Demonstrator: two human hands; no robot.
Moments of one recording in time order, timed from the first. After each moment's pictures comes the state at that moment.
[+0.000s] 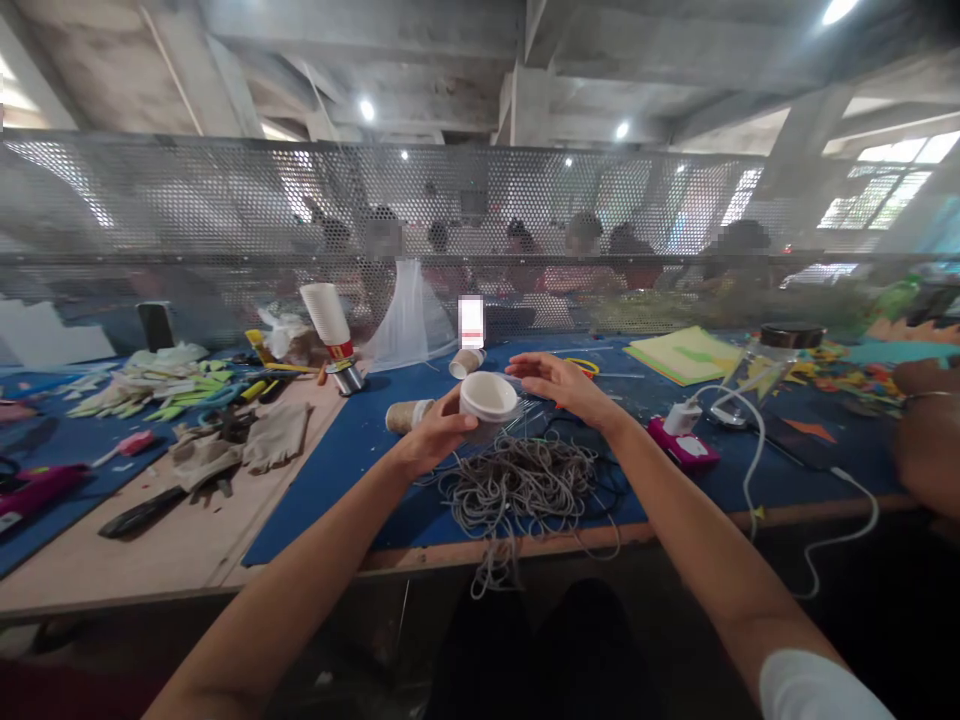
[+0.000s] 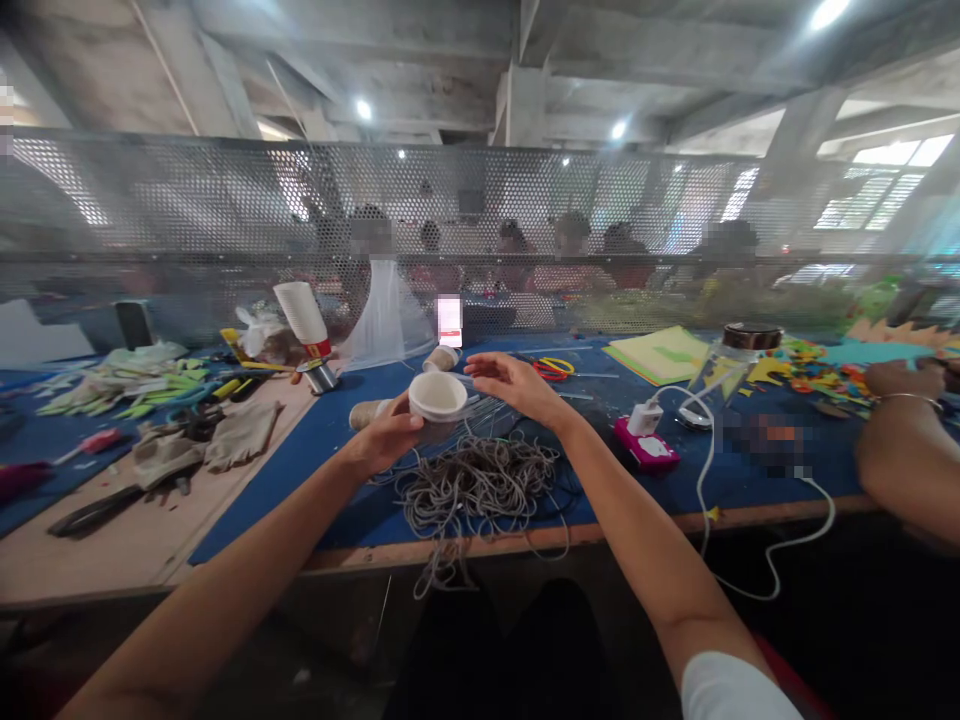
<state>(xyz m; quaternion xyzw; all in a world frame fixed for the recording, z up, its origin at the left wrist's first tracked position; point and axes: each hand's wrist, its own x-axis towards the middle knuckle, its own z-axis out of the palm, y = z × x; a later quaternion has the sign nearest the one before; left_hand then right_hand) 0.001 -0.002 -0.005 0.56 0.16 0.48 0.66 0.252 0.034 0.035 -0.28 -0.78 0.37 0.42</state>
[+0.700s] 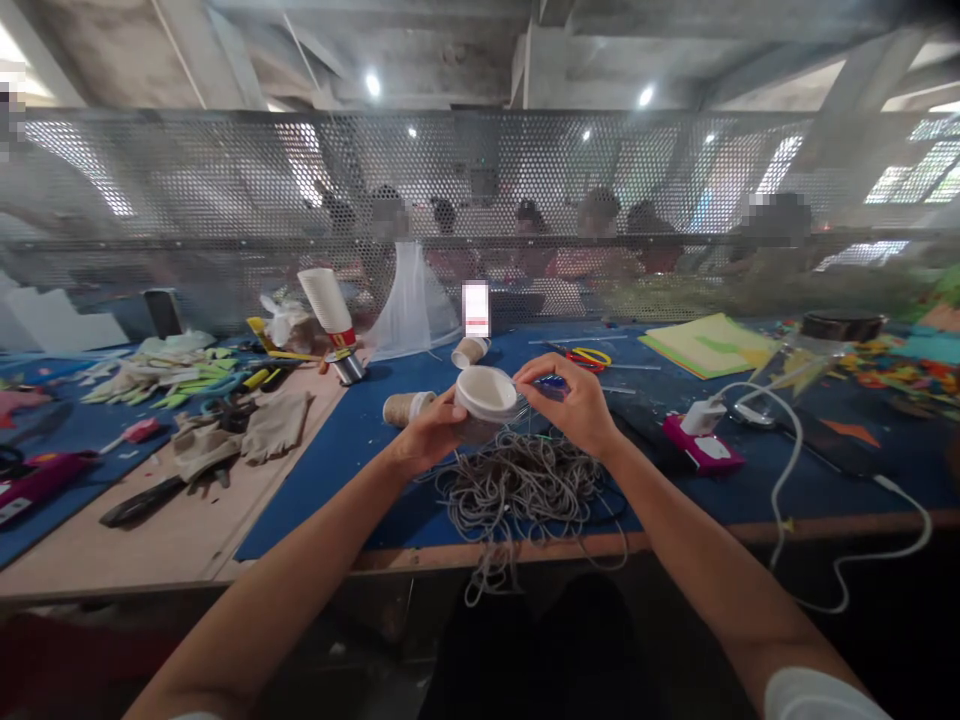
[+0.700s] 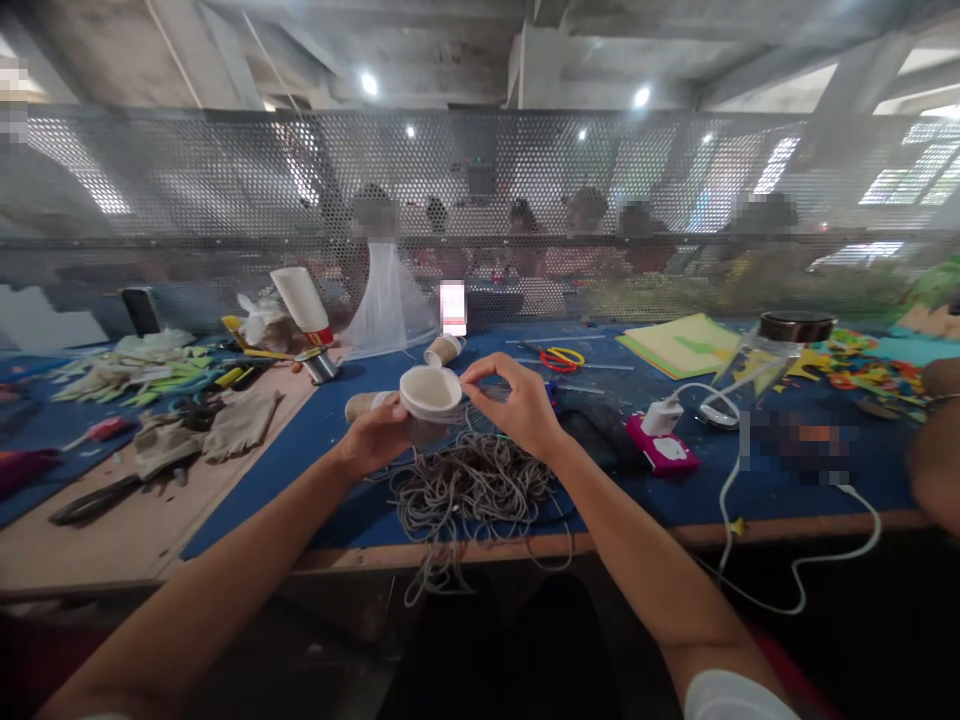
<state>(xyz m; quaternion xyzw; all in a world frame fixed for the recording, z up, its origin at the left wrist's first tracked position) 0.000 -0.001 -0.009 0.51 0.20 0.45 0.70 0.231 -0.003 0.029 -0.26 -0.77 0.18 0.56</state>
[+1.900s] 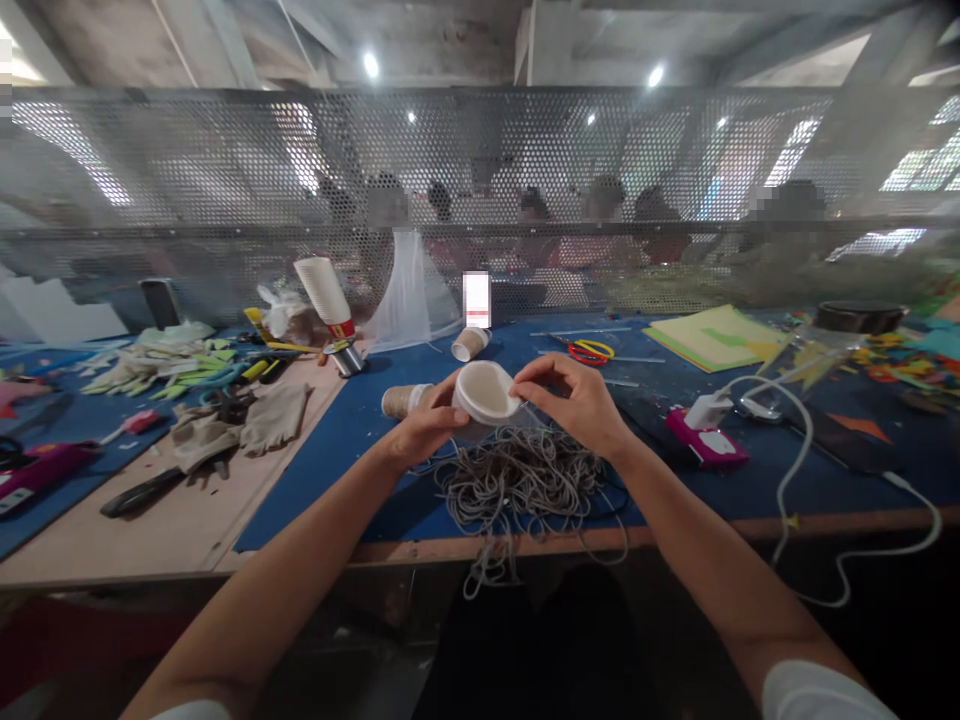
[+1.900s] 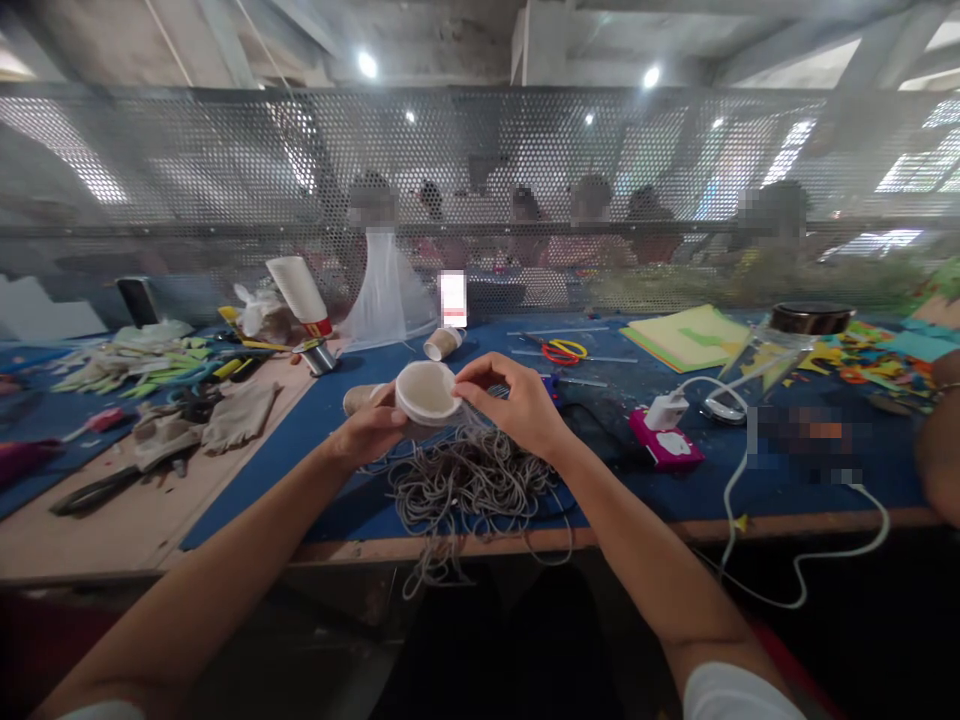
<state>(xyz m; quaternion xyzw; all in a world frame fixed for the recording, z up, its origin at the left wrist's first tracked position) -0.004 0.000 -0.006 0.58 0.20 0.46 0.64 0.233 -0.018 0.037 -0.29 -0.75 0.31 0.51</state>
